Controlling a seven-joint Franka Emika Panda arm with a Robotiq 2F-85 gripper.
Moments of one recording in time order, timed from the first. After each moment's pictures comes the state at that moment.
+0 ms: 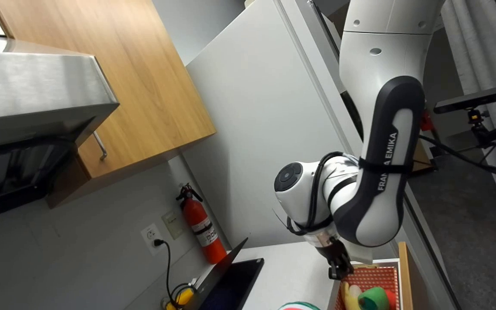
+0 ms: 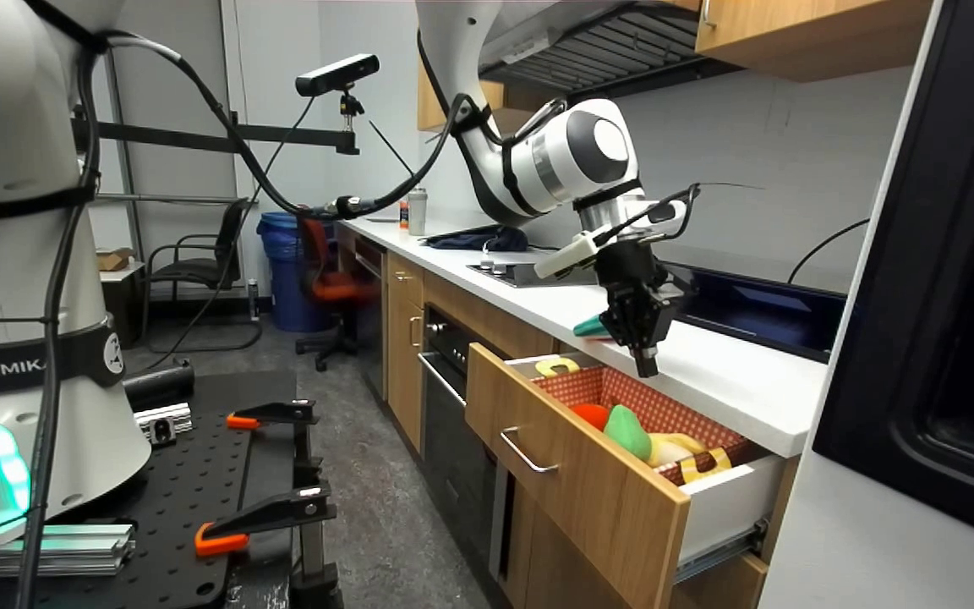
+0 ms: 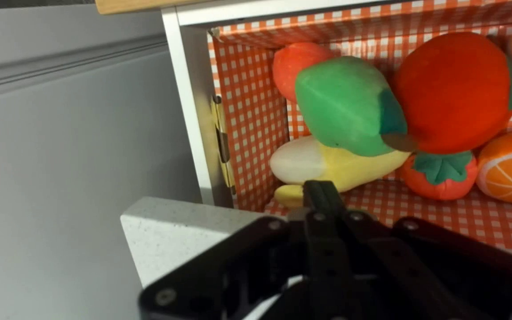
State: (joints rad) arm 0.30 0.50 -0.29 -2.02 -0.52 2.58 0.48
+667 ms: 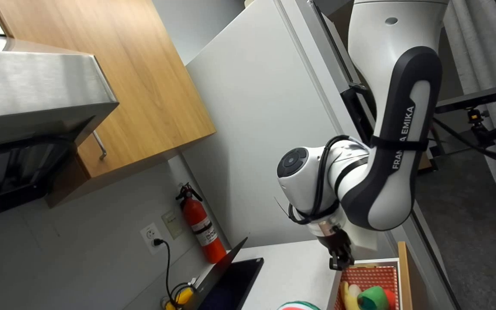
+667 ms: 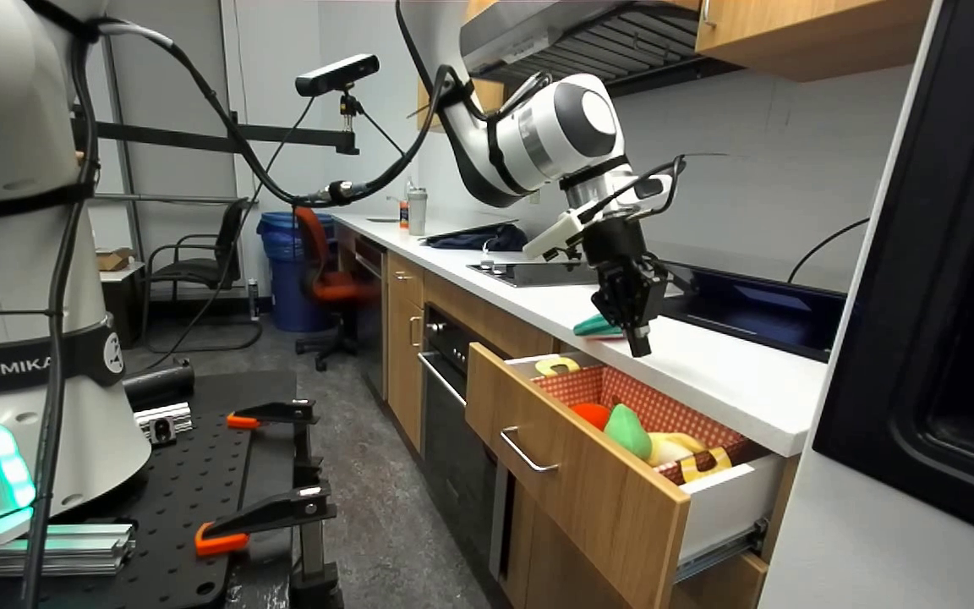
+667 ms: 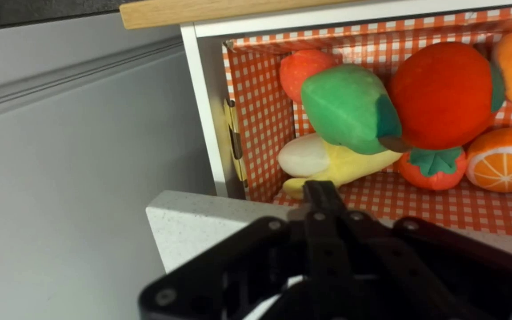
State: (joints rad) arm 0.30 0.40 -0.28 -2.10 -0.59 2.59 0.55
